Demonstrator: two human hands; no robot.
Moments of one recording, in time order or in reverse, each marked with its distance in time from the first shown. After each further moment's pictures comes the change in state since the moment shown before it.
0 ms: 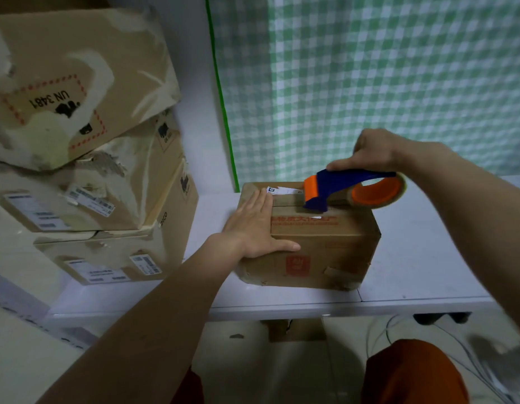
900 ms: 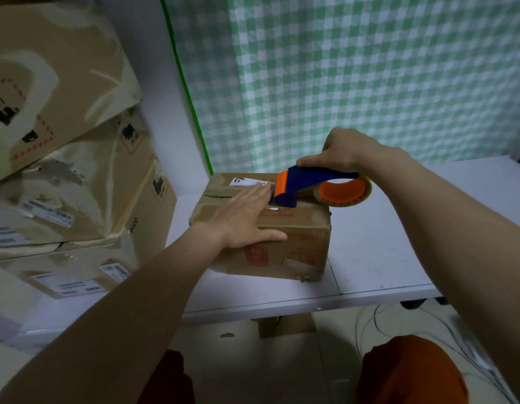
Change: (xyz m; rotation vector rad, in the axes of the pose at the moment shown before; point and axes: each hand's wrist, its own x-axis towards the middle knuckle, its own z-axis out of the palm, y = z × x) left_hand 0.022 0.023 -0.009 -0.052 0.048 0.242; right_hand 0.000 0.016 0.016 0.046 0.053 0.013
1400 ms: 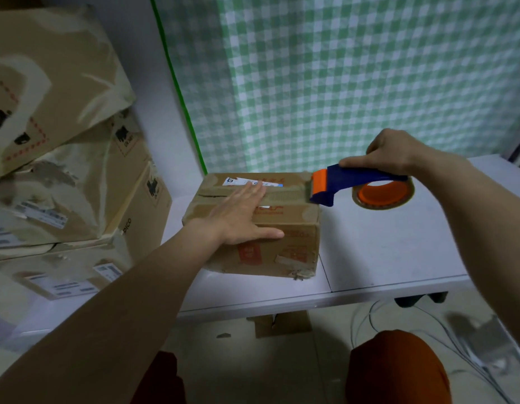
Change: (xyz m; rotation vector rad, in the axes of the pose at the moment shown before) left_hand 0.002 0.015 -0.006 0.012 -0.087 -0.154; right_hand -0.026 0.078 -0.022 0.106 0.030 0.129
